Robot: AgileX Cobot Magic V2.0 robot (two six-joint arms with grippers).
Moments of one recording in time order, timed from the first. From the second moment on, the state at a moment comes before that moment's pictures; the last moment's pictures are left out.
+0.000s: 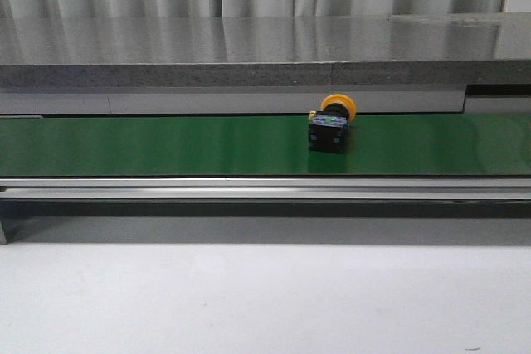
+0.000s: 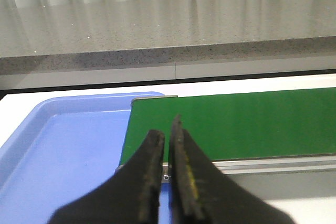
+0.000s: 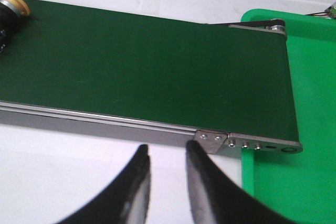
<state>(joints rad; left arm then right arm) -0.03 0.19 -0.14 -0.31 0.13 0.43 0.04 0.73 -0.61 -0.02 0.59 0.00</state>
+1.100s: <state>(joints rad) -0.03 0.19 -0.14 -0.31 0.13 0.43 0.14 1.31 -0.91 0.18 0.52 0.00</state>
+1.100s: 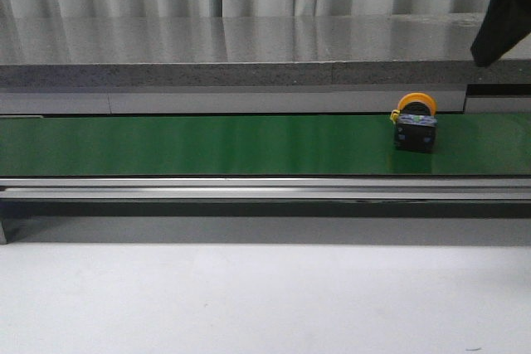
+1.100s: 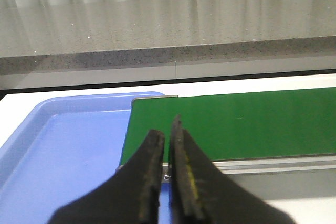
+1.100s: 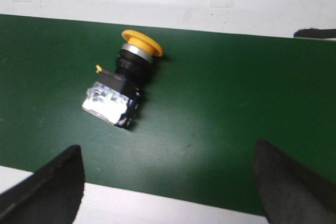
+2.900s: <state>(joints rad) -0.03 0.19 -0.14 -0.31 0.13 0.43 -0.13 1.41 -1.03 -0.09 0.55 0.00</state>
